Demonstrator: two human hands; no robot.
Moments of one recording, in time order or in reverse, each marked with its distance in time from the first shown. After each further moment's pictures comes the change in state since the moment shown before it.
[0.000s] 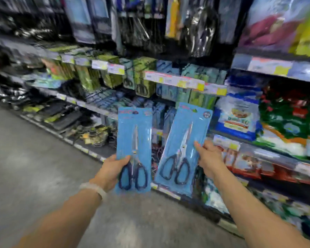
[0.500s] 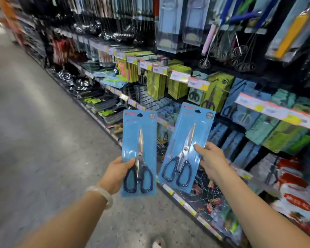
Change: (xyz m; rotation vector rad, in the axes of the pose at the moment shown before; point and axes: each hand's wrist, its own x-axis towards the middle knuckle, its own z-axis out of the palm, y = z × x) left_hand 0.053 0.036 -0.220 -0.170 0.266 0.014; right_hand 0.024 -0.023 0.272 -0.045 -0.294 0.115
